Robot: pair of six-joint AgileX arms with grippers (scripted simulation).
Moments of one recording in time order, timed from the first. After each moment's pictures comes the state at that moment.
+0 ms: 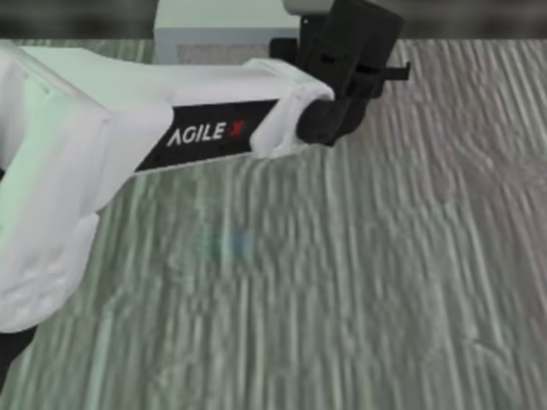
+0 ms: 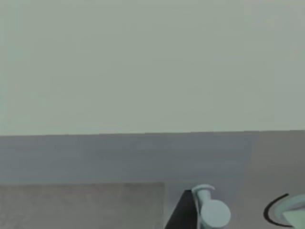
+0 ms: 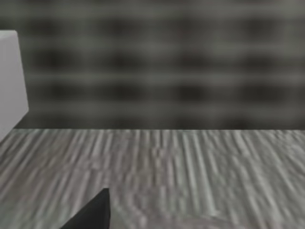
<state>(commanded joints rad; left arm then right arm) -0.74 2.23 1.66 0.02 -0.61 -0.33 0.00 0.00 0.00 0.00 0.00 0.00</state>
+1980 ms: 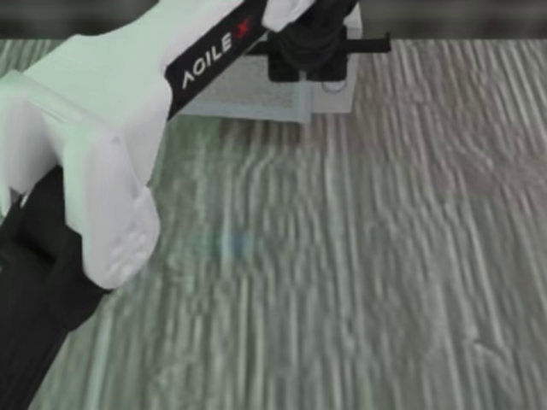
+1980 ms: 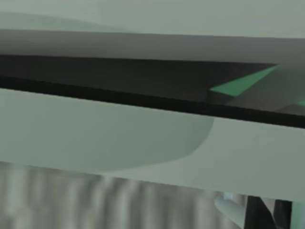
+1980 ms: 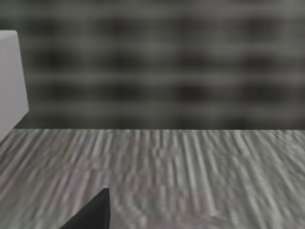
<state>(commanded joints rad) -0.64 2.55 2.59 -1.17 -0.31 -0.58 0.00 0.00 0.00 0.00 0.00 0.00</state>
